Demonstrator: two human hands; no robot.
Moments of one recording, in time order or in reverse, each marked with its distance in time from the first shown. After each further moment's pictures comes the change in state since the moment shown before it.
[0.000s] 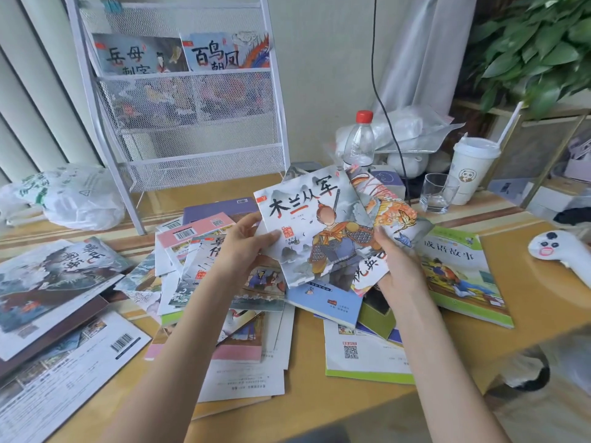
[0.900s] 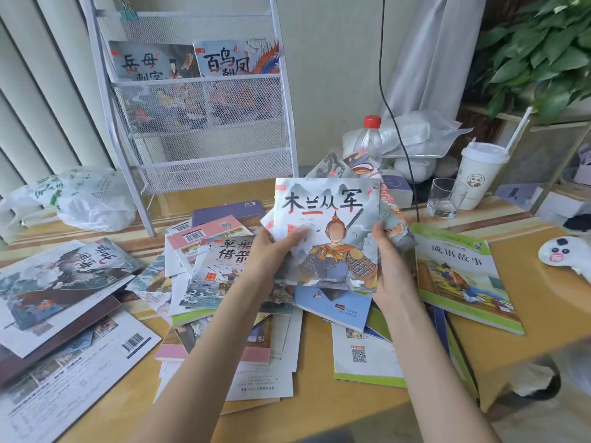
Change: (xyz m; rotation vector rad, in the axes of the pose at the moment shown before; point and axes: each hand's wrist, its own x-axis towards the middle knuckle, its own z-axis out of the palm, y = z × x) left_hand -0.003 -0.010 0.018 0.119 0.065 -0.037; right_hand -0.003 0.016 0.013 0.023 -0.186 0.055
